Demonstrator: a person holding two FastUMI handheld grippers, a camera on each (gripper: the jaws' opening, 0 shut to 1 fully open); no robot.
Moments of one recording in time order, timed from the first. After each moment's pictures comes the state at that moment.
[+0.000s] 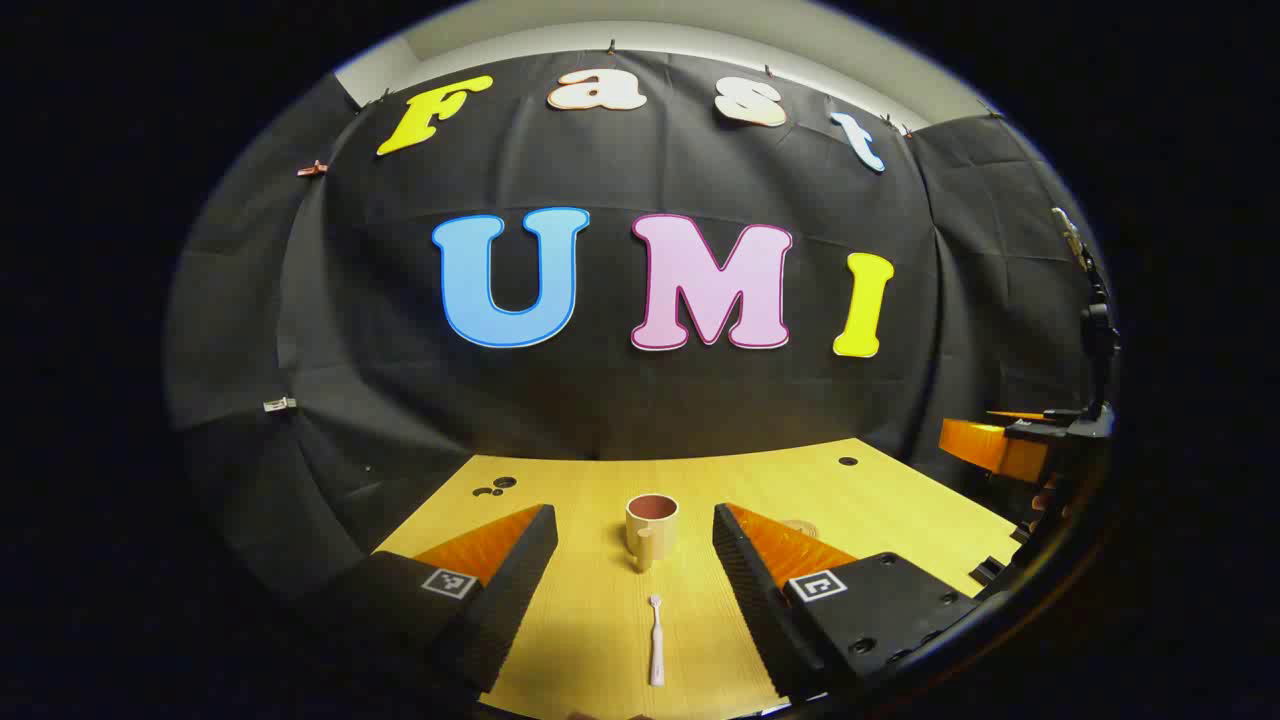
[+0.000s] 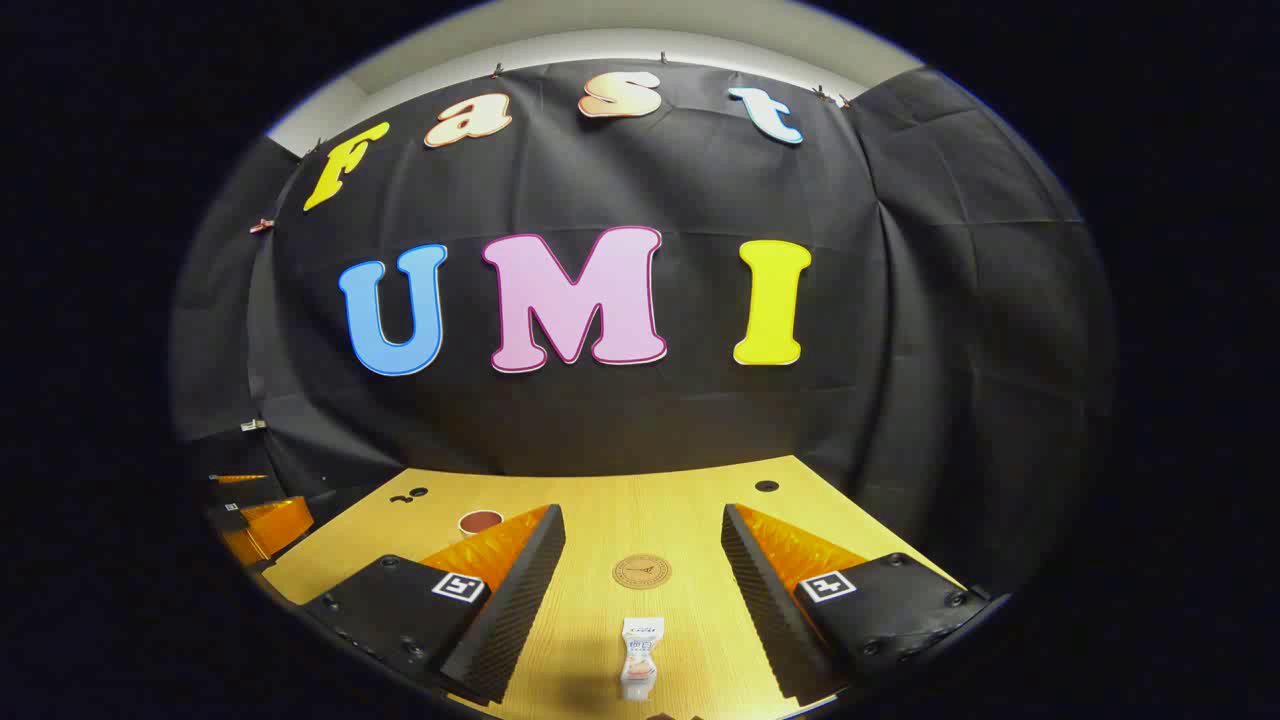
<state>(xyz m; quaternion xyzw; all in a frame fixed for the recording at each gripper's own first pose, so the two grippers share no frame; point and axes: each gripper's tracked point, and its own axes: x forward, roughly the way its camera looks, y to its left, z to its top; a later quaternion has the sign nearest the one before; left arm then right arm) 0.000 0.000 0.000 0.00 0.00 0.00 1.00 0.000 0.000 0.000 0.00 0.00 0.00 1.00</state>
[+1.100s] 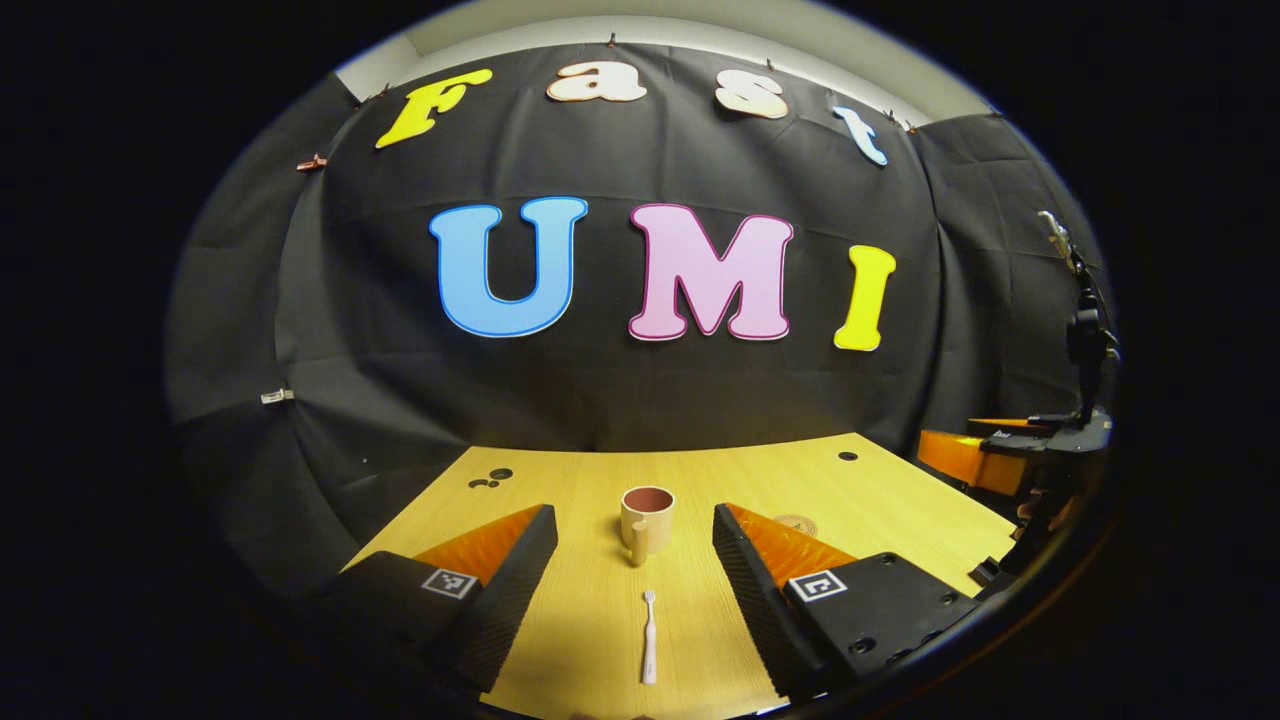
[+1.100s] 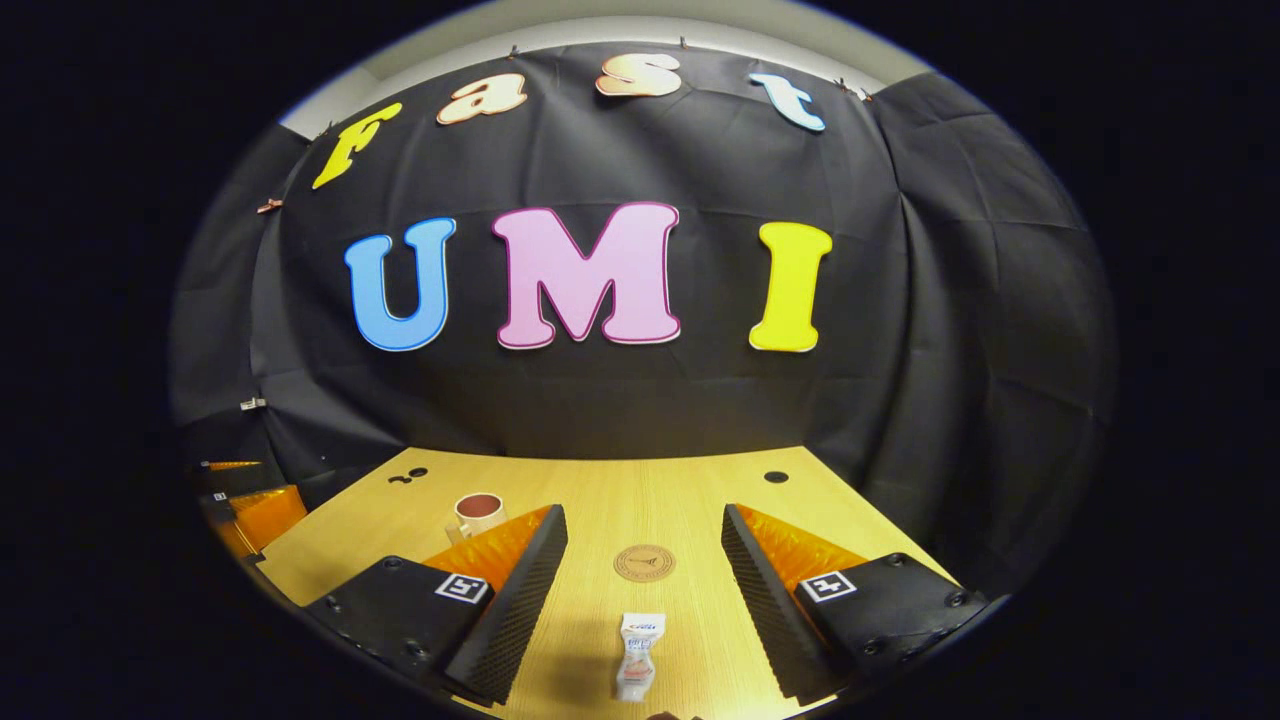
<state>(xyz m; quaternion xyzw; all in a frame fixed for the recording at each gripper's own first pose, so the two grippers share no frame) 0.006 -0.005 -0.013 -0.01 0.02 0.00 1.00 0.021 0.009 -0.025 -0.01 0.04 0.02 1.00</state>
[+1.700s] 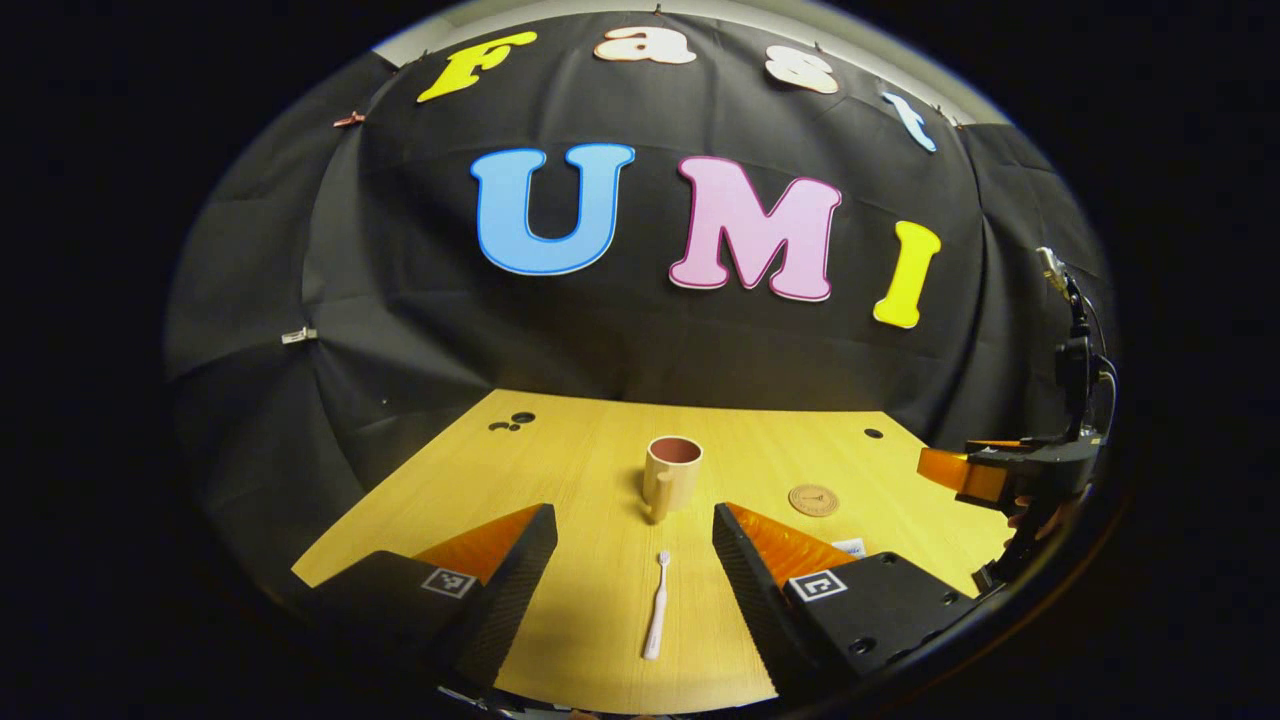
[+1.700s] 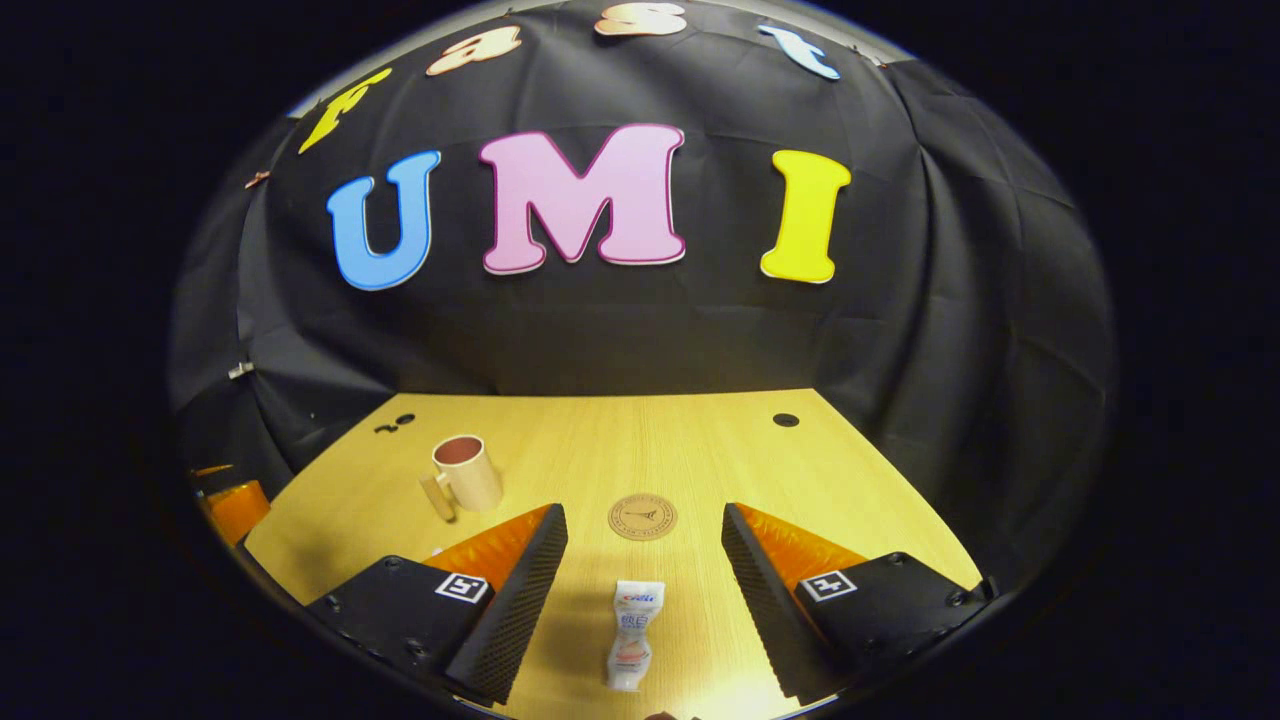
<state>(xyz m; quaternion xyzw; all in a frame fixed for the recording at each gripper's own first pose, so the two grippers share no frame) 0.007 0.015 -0.066 -0.05 0.08 0.05 0.99 0.061 0.008 -0.099 -0.04 0.14 0.03 0.99</state>
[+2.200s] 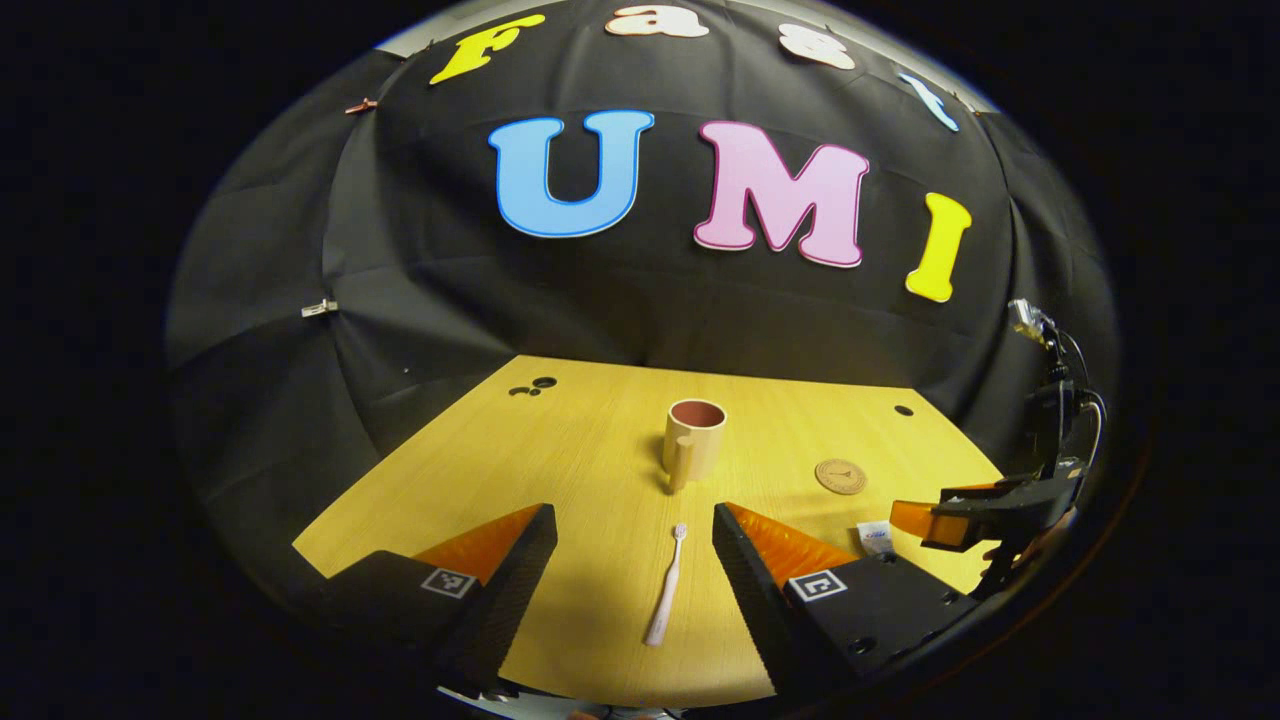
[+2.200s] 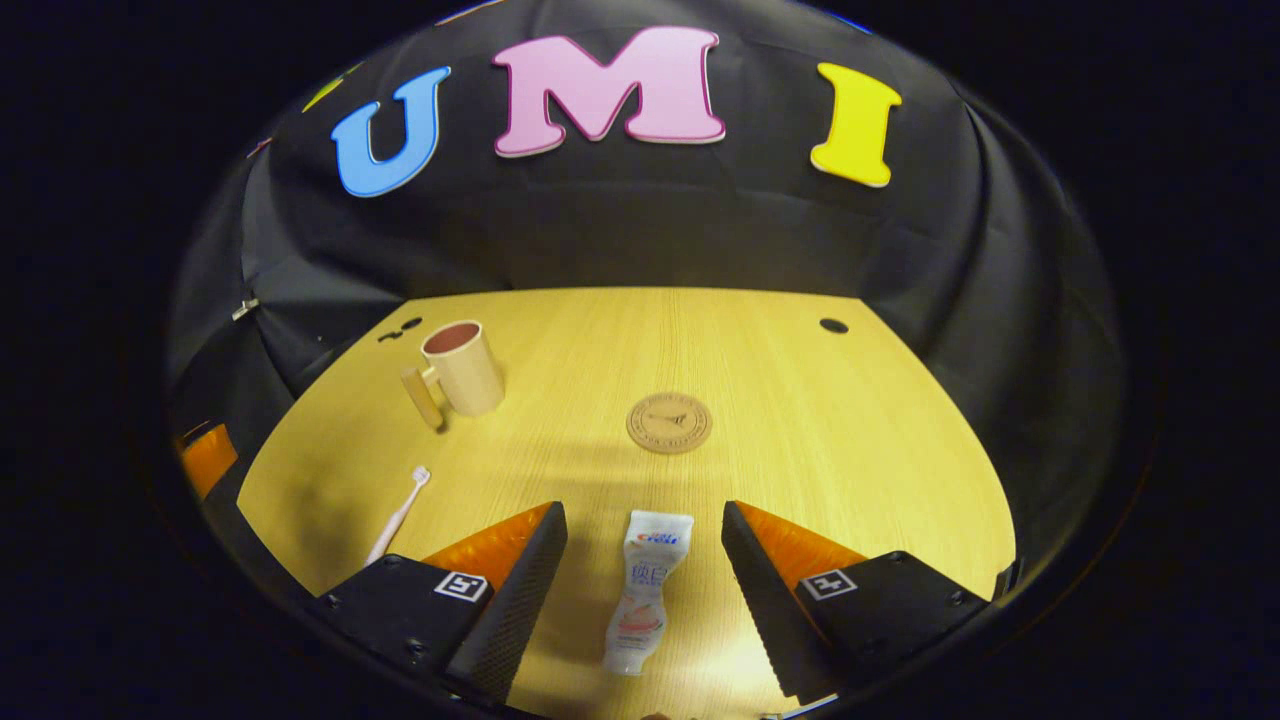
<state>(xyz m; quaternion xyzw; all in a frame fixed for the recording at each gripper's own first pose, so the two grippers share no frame) 0.017 0.012 -0.106 -0.06 0.13 0.10 0.98 0.072 0.011 -0.214 -0.04 0.29 0.06 0.95</state>
